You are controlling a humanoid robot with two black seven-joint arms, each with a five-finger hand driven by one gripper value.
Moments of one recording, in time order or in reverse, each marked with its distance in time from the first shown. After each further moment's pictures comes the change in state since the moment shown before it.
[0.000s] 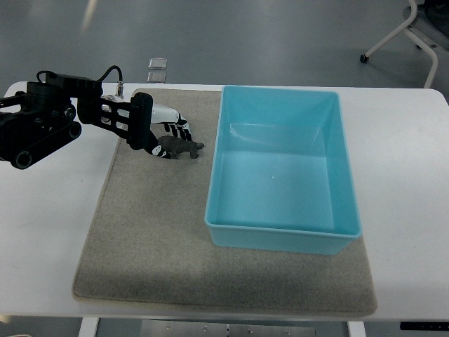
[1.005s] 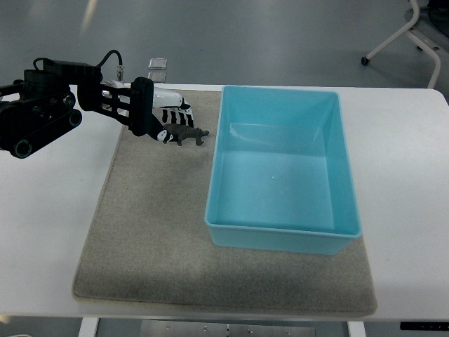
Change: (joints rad) left arm -0.054 0.005 -0.025 -0.002 -0.015 0.039 0.000; right arm 0.000 0.000 0.000 0.000 0.000 0.000 0.000
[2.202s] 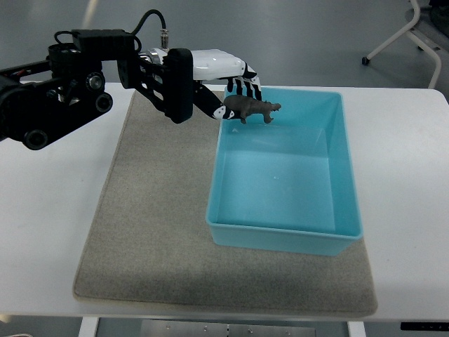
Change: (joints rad) left arm -0.034 -0.053 -0.118 -0.263 -0.005 0.079 0.000; right arm 0.000 0.000 0.000 0.000 0.000 0.000 0.000
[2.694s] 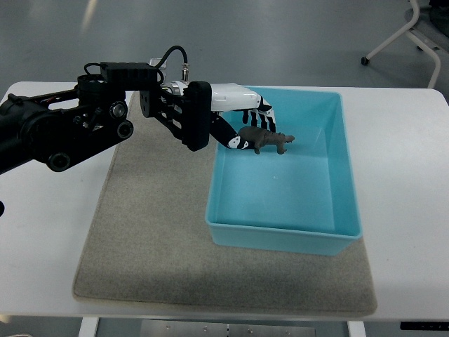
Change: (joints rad) left arm 0.073 -0.064 0.011 0.017 0.003 -0.004 0.000; right arm 0.000 0.000 0.000 0.000 0.000 0.000 0.000
